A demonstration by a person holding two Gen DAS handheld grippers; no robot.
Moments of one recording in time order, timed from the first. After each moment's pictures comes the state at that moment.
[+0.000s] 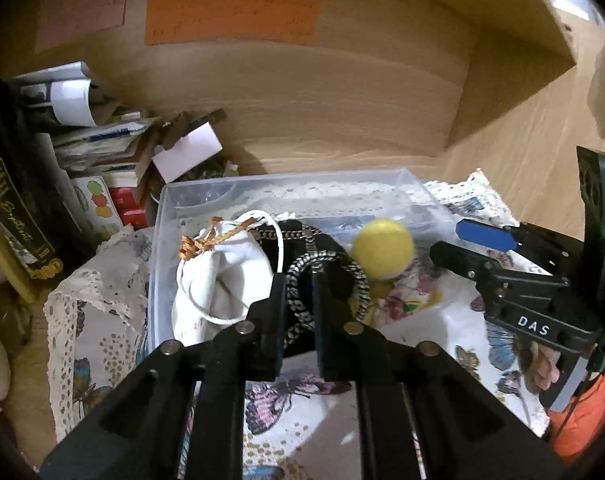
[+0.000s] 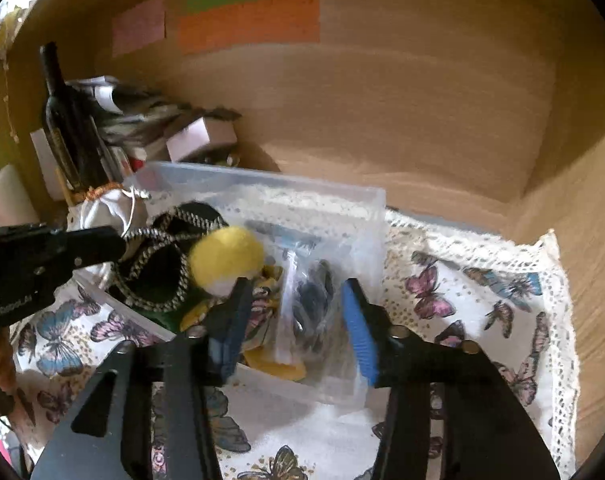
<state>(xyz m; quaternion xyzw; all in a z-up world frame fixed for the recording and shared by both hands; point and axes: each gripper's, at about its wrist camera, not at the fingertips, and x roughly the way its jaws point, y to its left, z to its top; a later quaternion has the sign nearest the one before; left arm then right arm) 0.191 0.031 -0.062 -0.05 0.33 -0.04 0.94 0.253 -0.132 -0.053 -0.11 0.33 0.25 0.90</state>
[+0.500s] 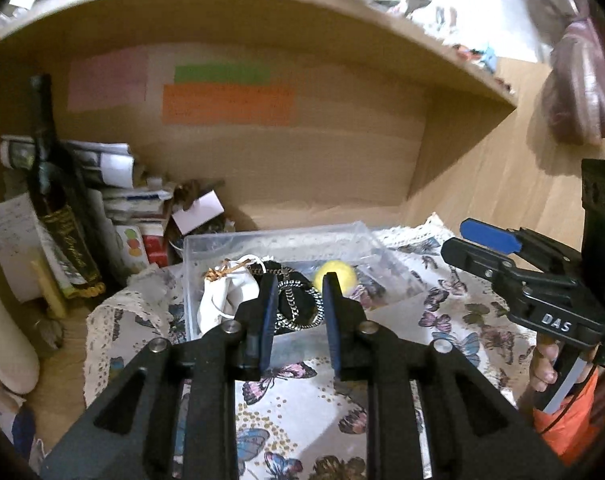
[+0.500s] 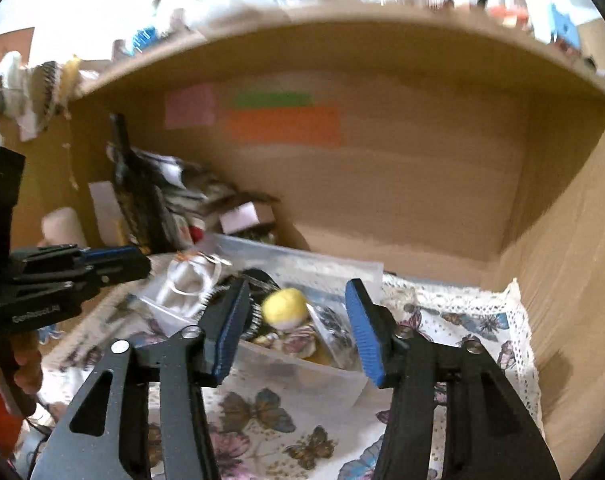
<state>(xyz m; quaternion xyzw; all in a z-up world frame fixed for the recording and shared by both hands) 0.104 0.027 -0.003 -0.05 0.23 -0.05 0.97 0.170 -0.145 0.018 -0.08 0.22 0.28 0.93</state>
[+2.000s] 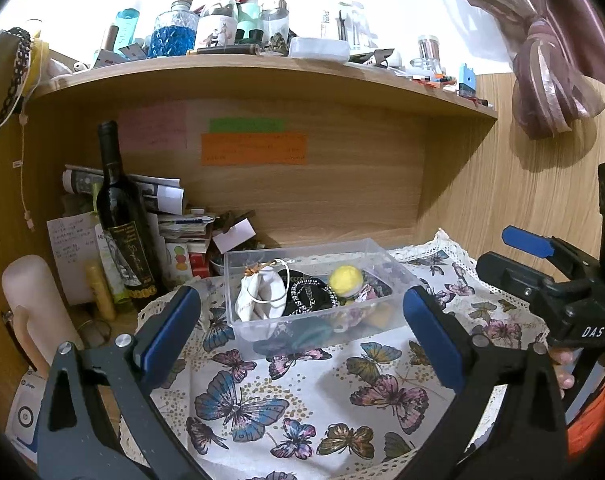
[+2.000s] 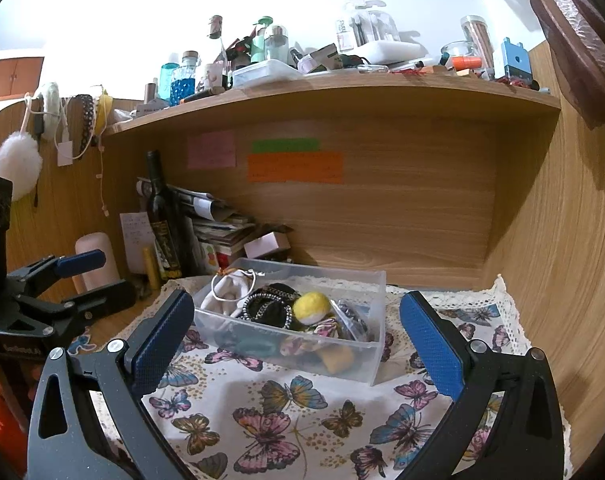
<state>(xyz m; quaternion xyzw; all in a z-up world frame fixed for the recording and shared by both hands) 0.030 0.014 -0.002 -0.02 0.16 0.00 0.99 0.101 -0.158 0.019 -0.04 0.15 0.28 0.95</state>
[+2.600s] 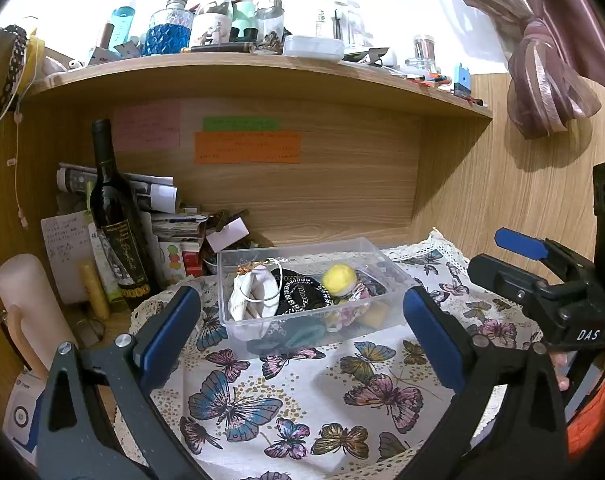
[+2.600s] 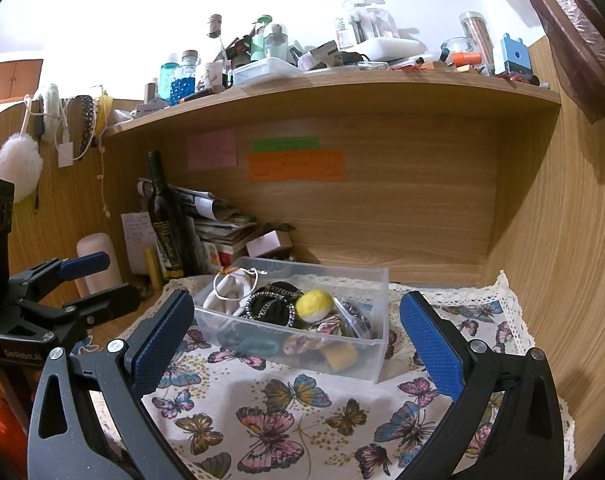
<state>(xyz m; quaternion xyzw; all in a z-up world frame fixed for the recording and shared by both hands) 0.030 0.011 -0.003 -0.02 0.16 -0.01 0.99 0.098 -0.157 0.017 -0.04 0.16 0.28 0.95</state>
